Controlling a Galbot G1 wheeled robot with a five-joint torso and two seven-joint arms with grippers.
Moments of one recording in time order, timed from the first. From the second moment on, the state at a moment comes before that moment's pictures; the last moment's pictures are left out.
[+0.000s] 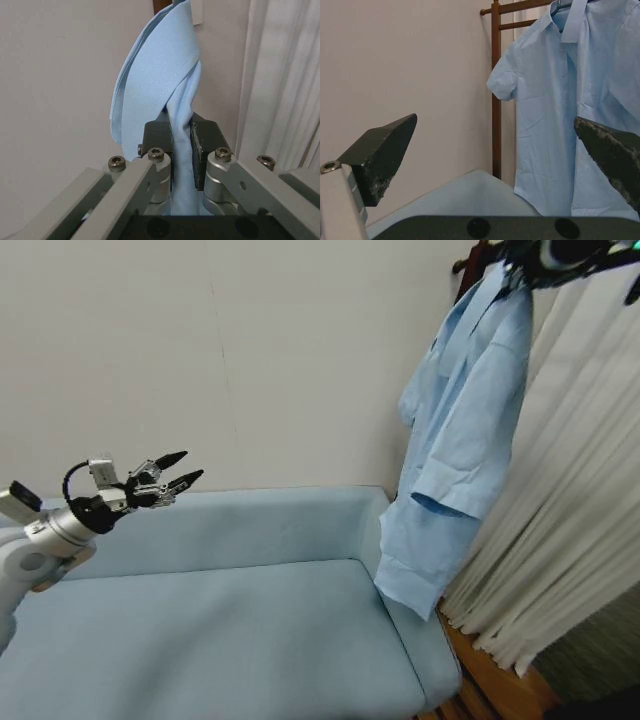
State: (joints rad) left arm 0.99 -0.58 -0.86 -1.92 -1.28 0.23 0.71; right arm 1.75 0.74 -1.38 1.73 2.66 -0.36 1.44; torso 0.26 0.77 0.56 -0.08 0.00
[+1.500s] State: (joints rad) left arm 1.04 -0.75 -0.88 -1.96 -1.16 0.23 0.58; right arm 1.55 0.87 -1.54 1.29 2.43 -0.39 1.40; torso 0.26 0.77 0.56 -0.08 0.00
